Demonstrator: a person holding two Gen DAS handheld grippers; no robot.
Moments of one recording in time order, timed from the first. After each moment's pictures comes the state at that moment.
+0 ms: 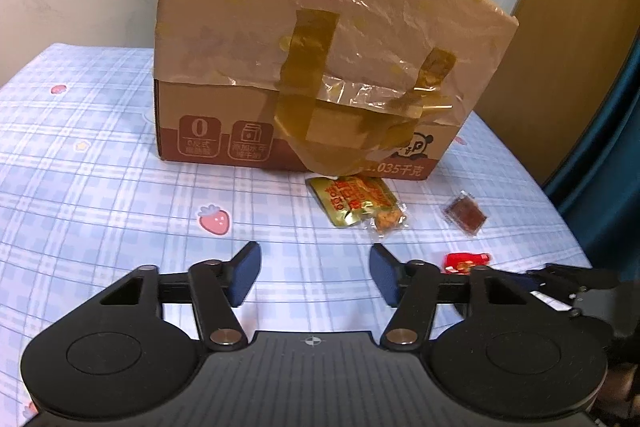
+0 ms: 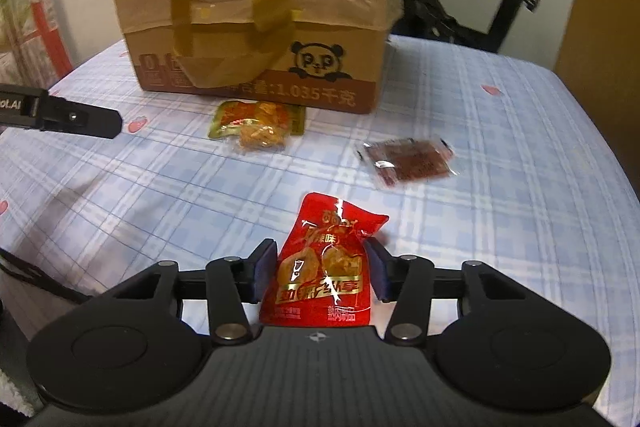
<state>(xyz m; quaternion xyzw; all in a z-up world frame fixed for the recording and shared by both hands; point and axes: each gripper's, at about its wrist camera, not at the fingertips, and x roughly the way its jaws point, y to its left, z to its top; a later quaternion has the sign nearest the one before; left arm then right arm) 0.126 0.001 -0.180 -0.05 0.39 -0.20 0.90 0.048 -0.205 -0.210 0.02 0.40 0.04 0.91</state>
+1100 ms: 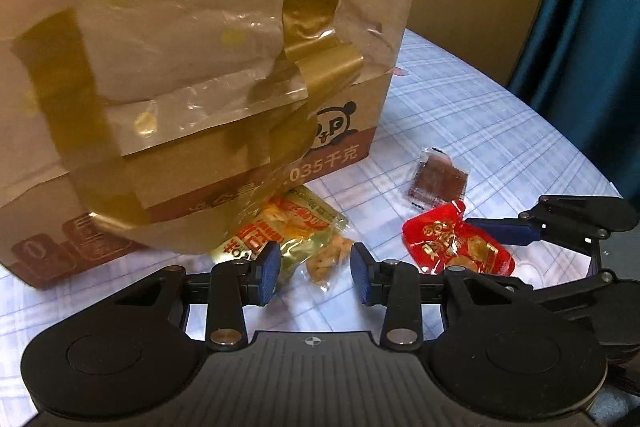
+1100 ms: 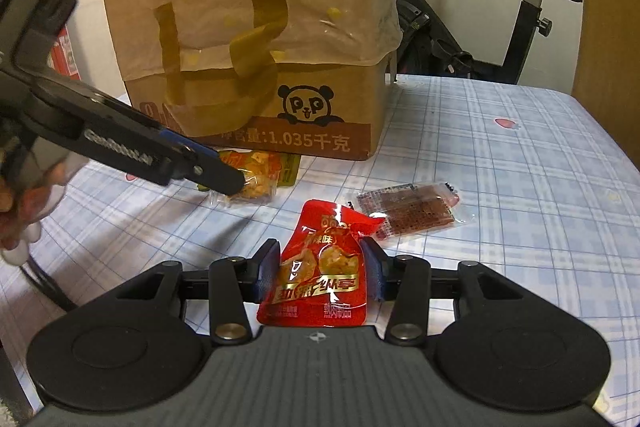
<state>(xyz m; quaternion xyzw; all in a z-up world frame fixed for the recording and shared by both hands) 0.207 -0.104 -0.209 0.11 0.42 -0.33 0.84 0.062 -0.235 -0.222 0.06 0.33 0.06 0.94</state>
